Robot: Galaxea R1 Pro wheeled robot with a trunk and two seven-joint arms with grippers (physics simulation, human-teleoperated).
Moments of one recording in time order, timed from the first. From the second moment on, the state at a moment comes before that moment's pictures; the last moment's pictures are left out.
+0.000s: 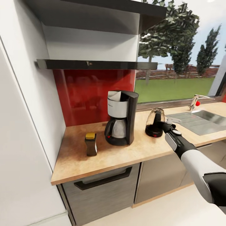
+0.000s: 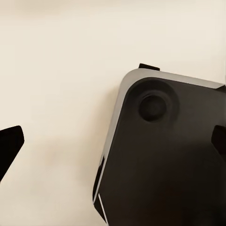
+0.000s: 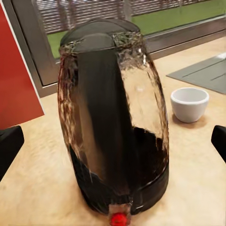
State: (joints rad) left arm 0.01 0.01 0.04 -0.03 0.19 -0.29 0.13; right arm -1.10 -0.20 0.19 -0.45 -0.42 -0.02 -0.13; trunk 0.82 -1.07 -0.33
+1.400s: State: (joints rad) left arm 0.01 0.01 0.04 -0.03 0.19 -0.29 0.13; right arm -1.10 -0.20 0.19 -0.35 -0.42 -0.03 -0.12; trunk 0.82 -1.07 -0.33
